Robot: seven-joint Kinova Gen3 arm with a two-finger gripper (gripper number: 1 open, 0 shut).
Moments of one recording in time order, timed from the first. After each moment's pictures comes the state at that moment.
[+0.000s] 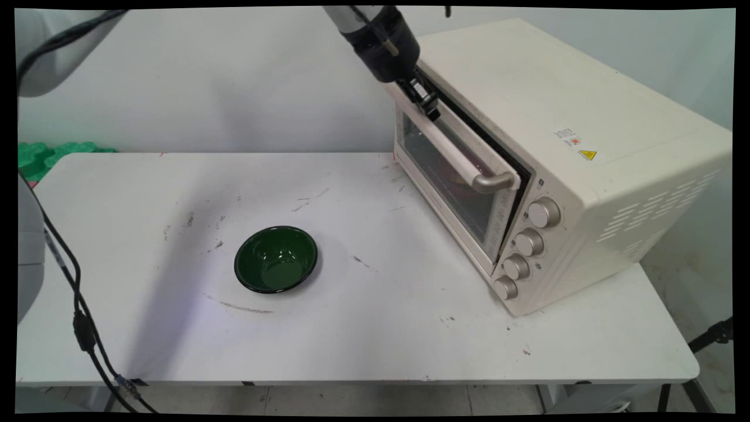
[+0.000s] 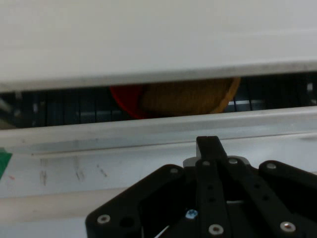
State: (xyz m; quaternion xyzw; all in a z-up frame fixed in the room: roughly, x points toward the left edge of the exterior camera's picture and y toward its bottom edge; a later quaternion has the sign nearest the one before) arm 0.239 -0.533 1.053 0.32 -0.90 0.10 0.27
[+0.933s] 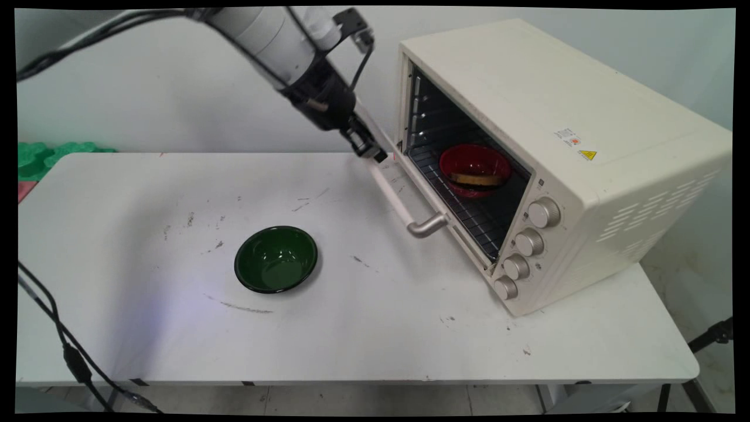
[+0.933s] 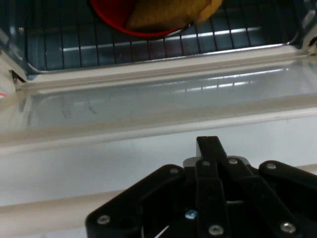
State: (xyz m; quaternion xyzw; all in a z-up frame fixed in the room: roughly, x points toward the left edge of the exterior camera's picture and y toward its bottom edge) arm 0.316 -0.474 0.991 0.30 -0.91 0.10 0.28
